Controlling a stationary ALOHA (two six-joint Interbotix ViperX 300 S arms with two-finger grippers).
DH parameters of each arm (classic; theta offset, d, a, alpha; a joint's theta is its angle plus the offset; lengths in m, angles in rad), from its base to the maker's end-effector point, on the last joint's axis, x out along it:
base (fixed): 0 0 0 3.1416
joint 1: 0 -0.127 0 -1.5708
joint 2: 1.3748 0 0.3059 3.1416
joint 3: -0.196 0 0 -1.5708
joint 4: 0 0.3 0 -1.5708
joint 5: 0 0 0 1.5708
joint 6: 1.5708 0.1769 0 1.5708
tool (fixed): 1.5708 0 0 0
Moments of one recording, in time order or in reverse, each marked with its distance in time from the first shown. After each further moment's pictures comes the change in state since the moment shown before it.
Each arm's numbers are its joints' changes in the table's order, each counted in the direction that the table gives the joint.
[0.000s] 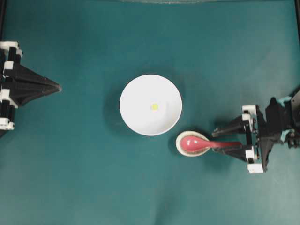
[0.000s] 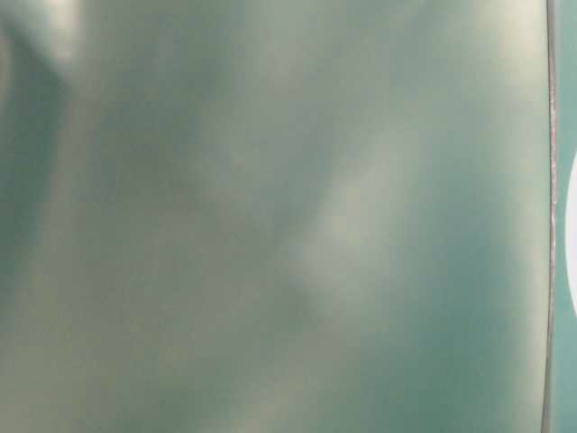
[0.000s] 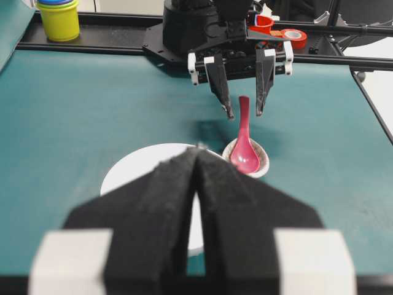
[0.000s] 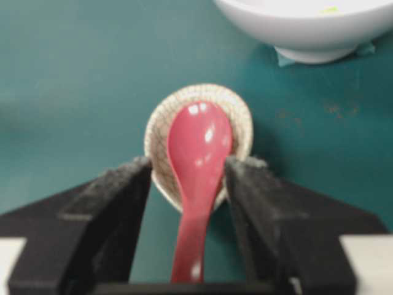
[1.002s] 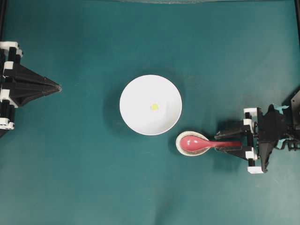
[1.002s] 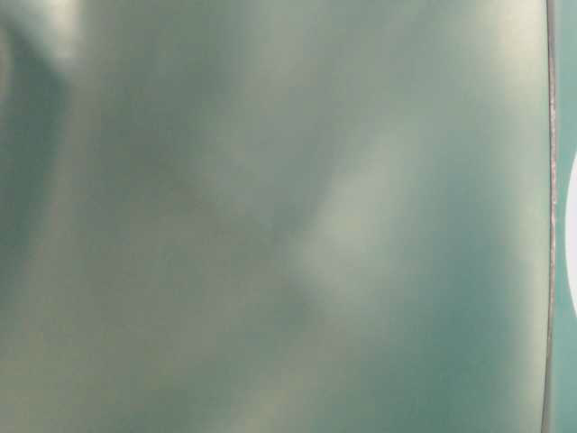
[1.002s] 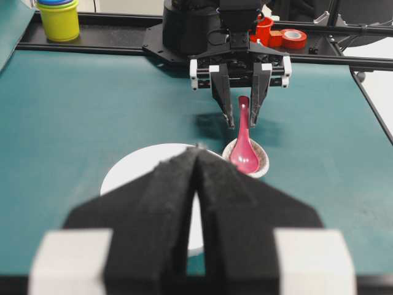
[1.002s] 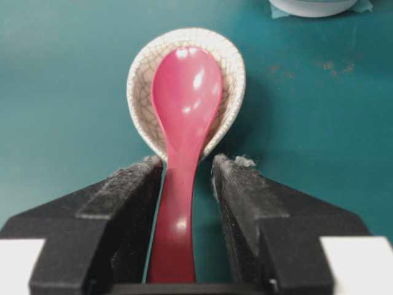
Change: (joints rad) left arm 0.000 0.000 0.000 0.000 0.000 0.000; right arm -0.048 -0.072 0.005 0.049 -0.006 -0.061
